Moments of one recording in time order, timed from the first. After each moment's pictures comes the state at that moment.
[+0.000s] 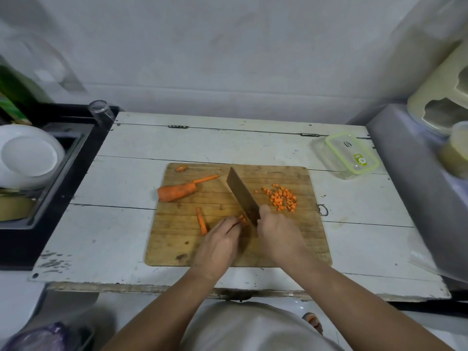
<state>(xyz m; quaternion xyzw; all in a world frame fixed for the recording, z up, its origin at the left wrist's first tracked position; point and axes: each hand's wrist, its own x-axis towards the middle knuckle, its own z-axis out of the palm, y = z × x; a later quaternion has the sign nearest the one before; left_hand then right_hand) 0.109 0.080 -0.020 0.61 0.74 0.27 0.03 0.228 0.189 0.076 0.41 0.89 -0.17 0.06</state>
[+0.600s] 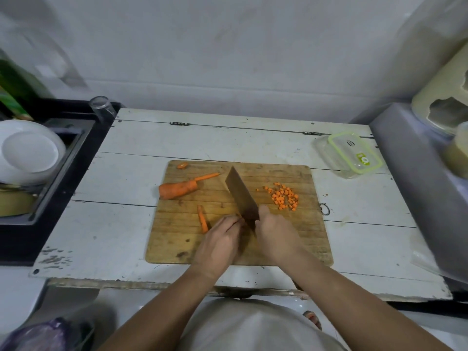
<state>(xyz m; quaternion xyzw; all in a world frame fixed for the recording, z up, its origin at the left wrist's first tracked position) 0.107 0.081 -0.025 0.61 0.74 0.29 0.01 0.225 0.183 0.074 0.43 0.88 -0.21 0.07</state>
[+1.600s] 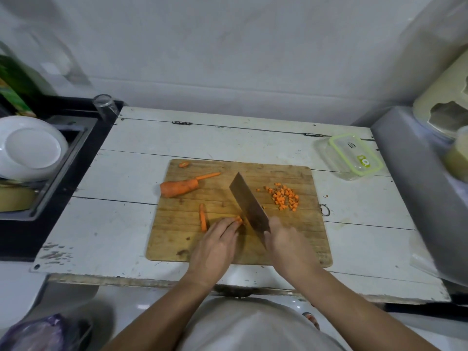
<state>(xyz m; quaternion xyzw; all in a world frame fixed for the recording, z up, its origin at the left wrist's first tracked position) 0.114 0.060 -0.022 0.57 0.77 0.30 -0.02 0.259 0.172 0.079 0.41 0.89 -0.19 0.04</state>
